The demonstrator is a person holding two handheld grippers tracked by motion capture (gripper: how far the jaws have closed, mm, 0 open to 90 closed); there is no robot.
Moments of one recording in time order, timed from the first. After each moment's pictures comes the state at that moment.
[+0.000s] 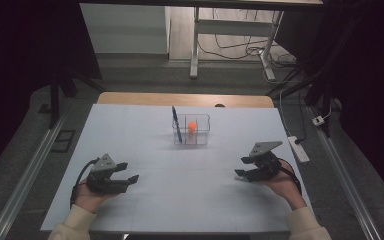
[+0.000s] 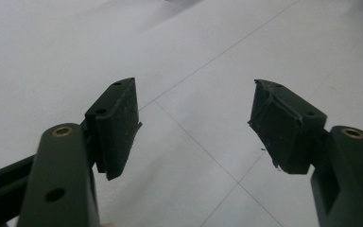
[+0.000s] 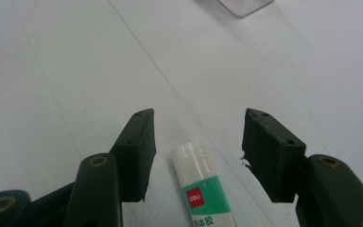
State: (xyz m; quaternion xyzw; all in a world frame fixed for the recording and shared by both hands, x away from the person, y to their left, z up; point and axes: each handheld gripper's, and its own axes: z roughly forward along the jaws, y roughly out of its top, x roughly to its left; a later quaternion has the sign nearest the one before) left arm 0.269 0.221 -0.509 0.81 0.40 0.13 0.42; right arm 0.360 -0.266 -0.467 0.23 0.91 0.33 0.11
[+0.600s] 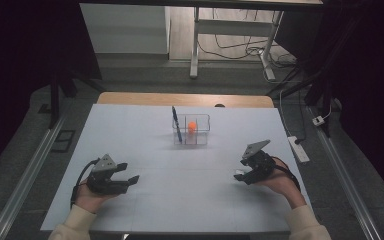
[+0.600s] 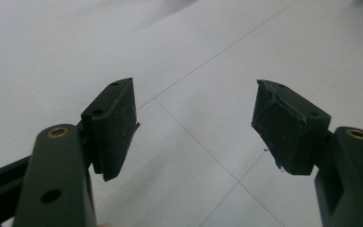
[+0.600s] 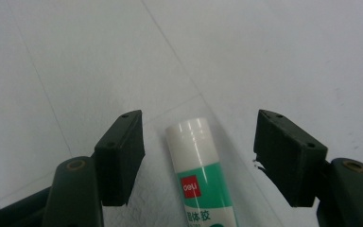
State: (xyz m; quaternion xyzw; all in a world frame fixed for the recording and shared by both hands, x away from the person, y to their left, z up) left arm 0.269 0.219 -0.510 0.81 0.40 0.13 0.41; right arm 0.373 -0.258 -0.485 0.20 0.94 0.25 0.08
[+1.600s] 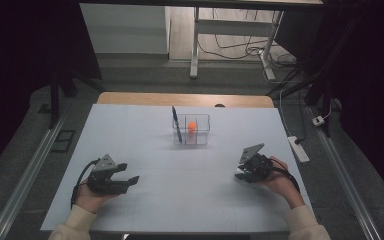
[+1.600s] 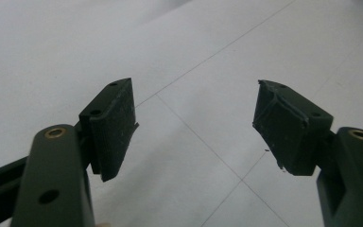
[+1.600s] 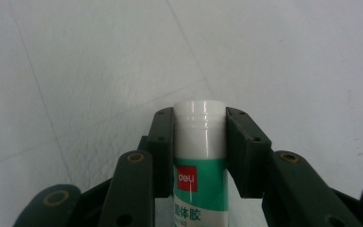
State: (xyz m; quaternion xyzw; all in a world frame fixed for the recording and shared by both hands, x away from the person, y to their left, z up) left arm 0.271 0.221 -0.513 0.81 0.40 0.13 0.41; right arm 0.372 -0.255 -0.491 0.16 0.96 0.23 0.10
